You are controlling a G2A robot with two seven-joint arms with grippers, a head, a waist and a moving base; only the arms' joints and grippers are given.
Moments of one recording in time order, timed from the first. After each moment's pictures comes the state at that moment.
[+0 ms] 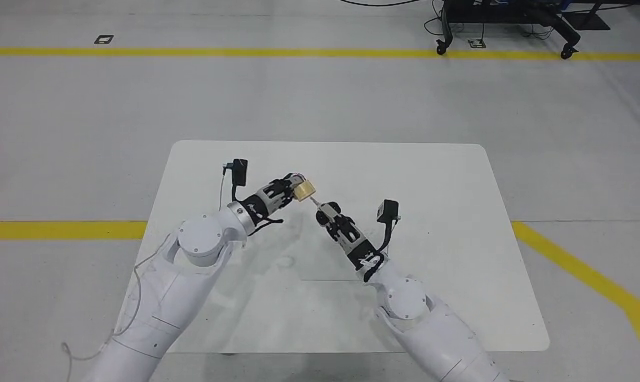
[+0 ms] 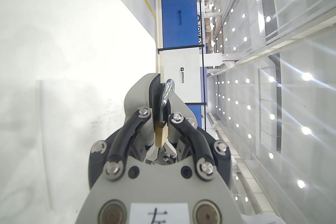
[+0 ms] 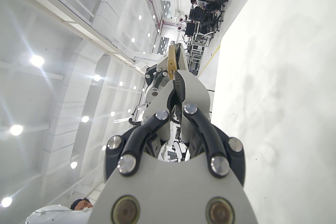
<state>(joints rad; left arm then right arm) 1.13 -1.15 -1.07 -1.46 -0.30 0.04 -0.47 -1.38 -1.31 0.92 -1.45 0.20 -0.40 0.02</state>
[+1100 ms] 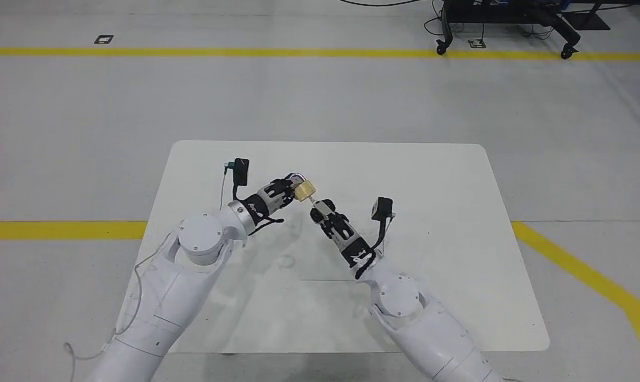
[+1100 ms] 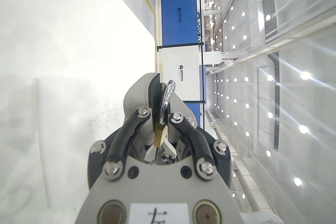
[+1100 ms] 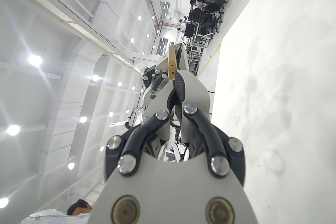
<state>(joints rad) 1.12 -1.17 -1.09 -1.45 -0.29 0.05 -0.50 -1.36 -1.36 0.92 -1.43 0.16 -0.37 0.02</state>
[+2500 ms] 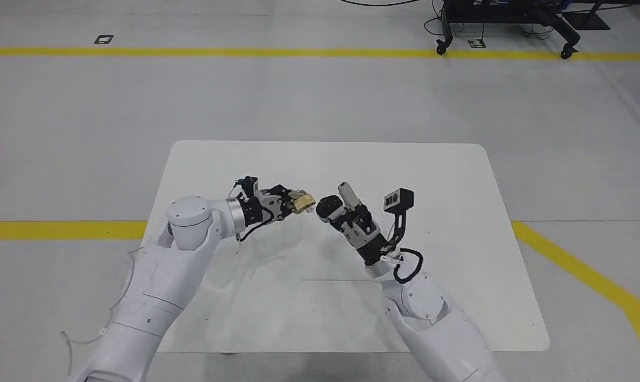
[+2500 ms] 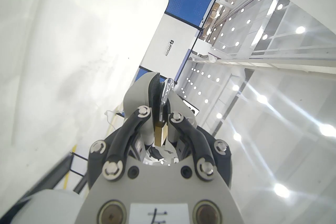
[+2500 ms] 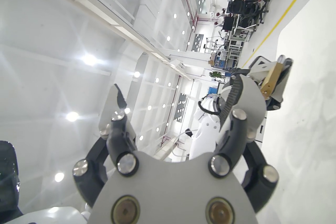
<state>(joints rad) 1.02 -1.19 -1.13 -1.28 -0.62 0.48 -0.81 -1.47 -1.34 1.06 -1.66 0.33 -0.40 0.23</state>
